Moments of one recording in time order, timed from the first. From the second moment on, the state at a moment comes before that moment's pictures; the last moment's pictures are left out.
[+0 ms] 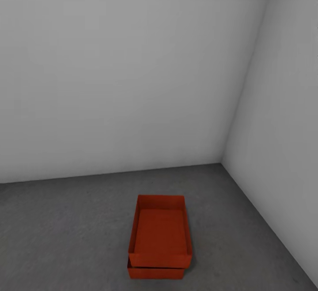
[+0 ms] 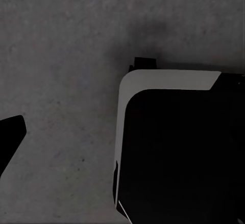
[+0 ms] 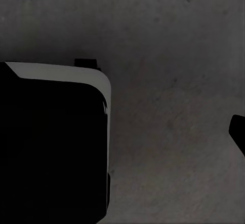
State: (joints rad) left arm -0.24 0.05 -0.04 0.00 0.10 -0.01 0.04; right arm -0.17 0.02 0.59 0.03 -0.50 -0.17 -0.21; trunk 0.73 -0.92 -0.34
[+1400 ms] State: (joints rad) left arm -0.24 0.05 -0.04 0.00 0.10 -0.01 0.04; right arm -0.17 0.02 0.59 0.03 -0.51 -0.16 -0.21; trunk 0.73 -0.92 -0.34
